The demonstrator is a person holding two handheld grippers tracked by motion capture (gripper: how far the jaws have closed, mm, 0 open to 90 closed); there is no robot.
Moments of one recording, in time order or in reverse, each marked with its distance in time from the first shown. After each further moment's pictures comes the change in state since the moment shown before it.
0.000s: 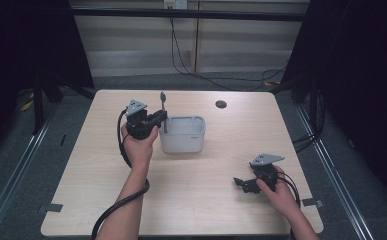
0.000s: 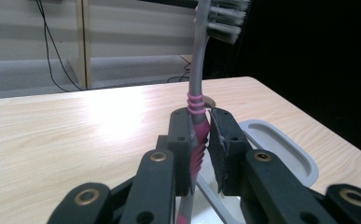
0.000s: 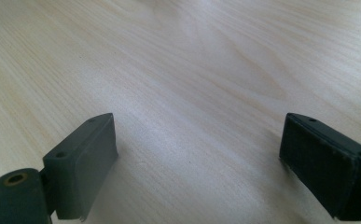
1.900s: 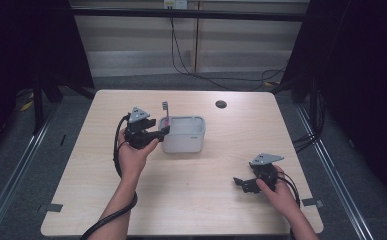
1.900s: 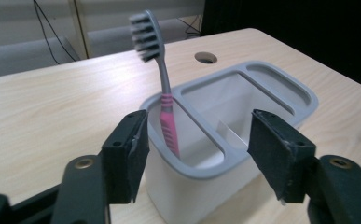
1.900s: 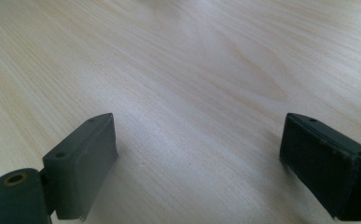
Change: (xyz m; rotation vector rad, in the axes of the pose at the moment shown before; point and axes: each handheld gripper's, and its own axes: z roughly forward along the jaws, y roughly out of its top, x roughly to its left) left arm -0.005 -0.012 -0.016 0.151 -0.003 0.107; right arm 0.000 0.001 0.001 0.002 0.000 -0.003
